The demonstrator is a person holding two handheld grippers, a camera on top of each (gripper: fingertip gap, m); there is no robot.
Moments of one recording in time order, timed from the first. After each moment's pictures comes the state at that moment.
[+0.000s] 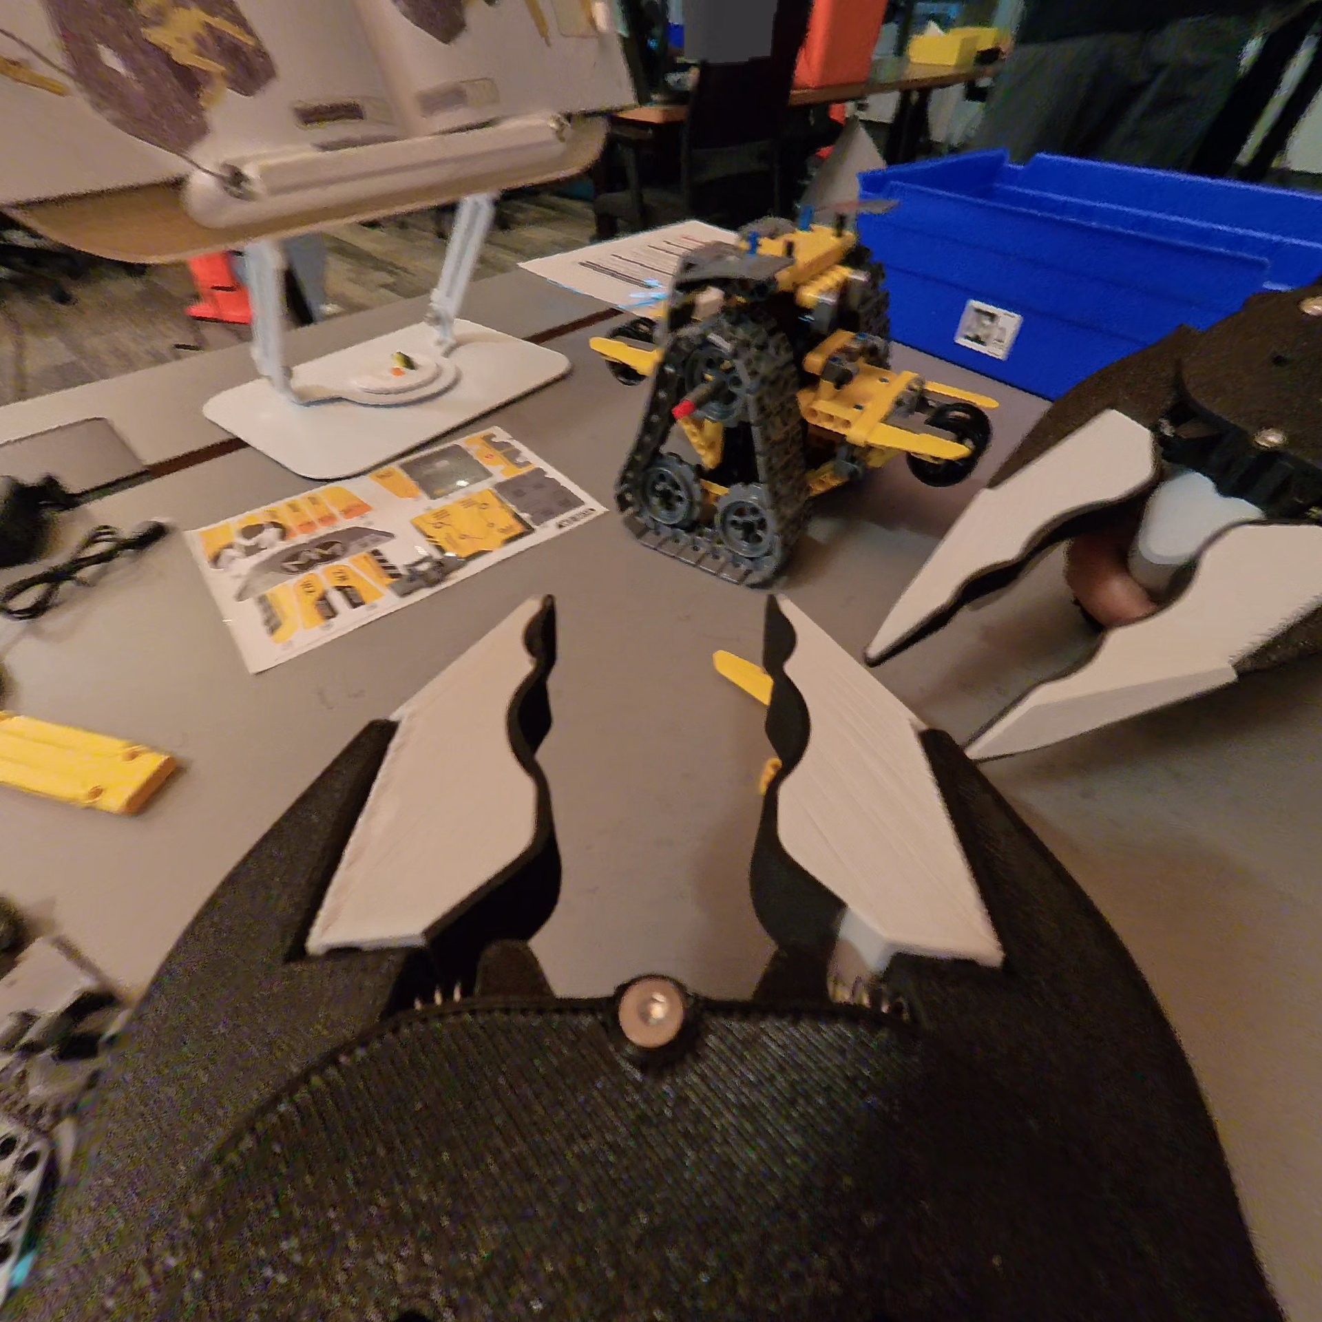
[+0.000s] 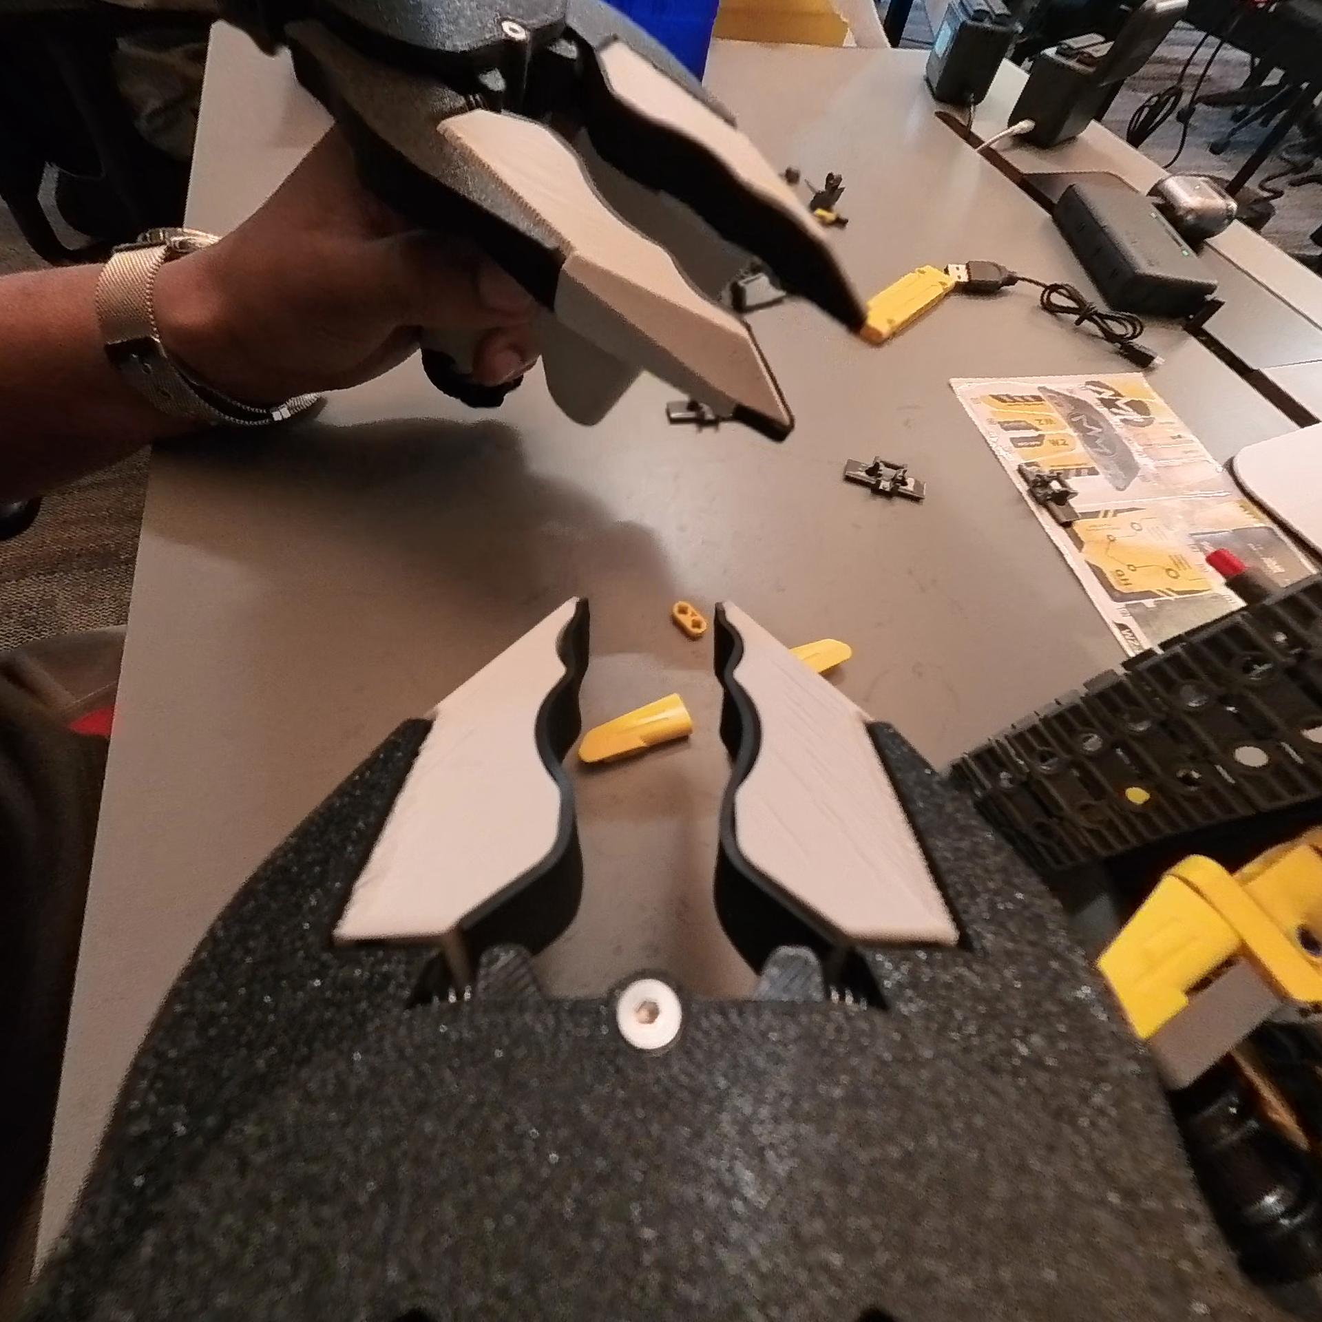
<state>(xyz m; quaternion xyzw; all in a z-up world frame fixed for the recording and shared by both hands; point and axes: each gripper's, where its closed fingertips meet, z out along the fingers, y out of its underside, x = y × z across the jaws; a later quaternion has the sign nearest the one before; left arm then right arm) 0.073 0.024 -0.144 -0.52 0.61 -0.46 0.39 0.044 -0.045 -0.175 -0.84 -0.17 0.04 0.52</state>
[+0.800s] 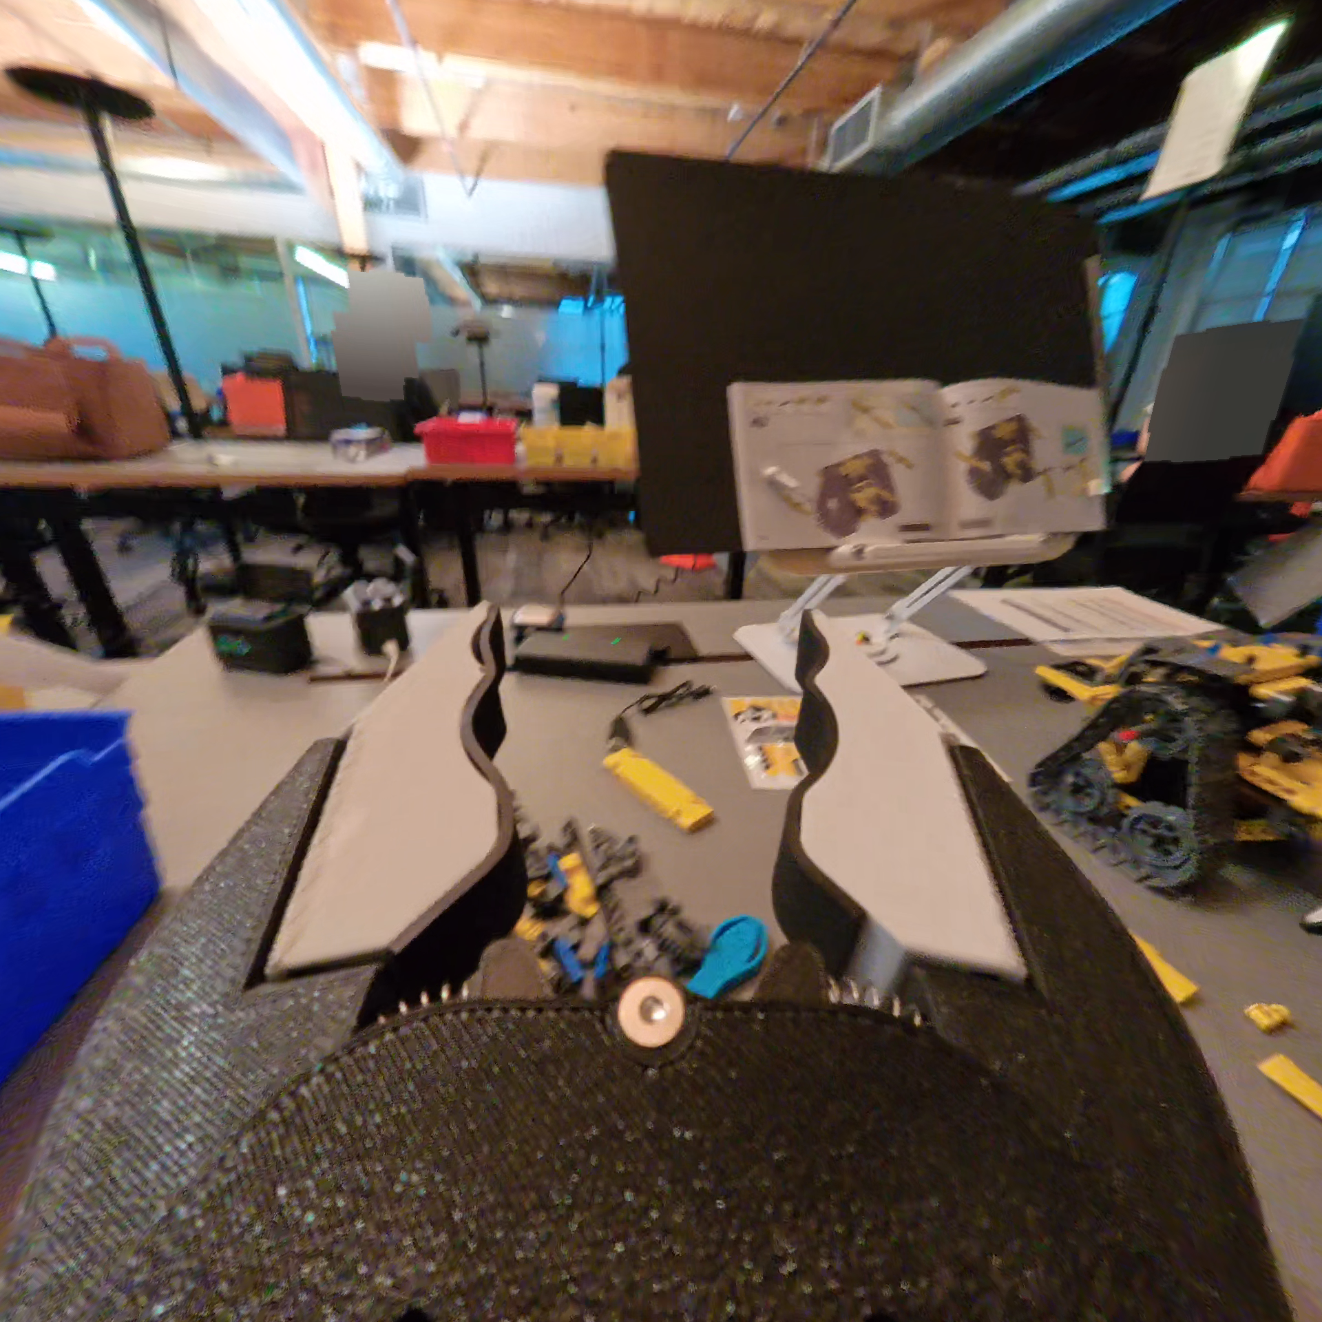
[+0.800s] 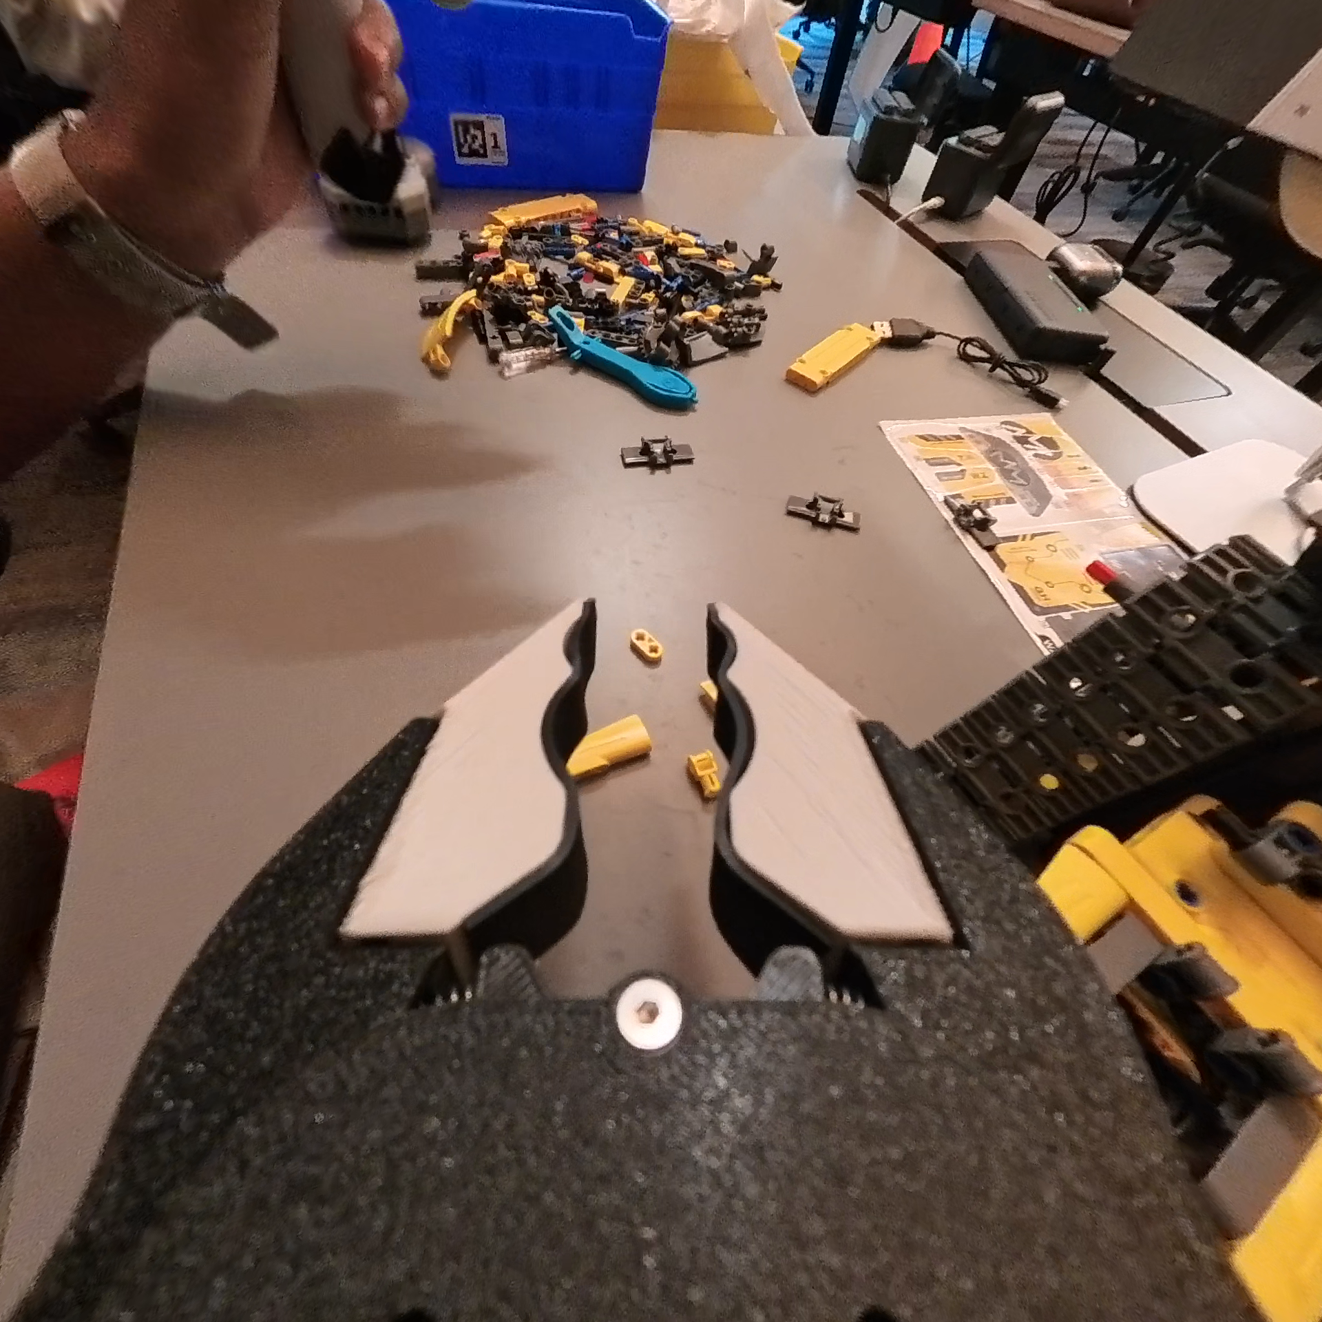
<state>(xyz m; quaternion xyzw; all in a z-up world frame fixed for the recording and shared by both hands) -0.037 0.184 -0.030 -0.57 0.34 -0.41 0.63 0.057 -0.044 -0.159 -0.82 -0.15 0.03 0.55</state>
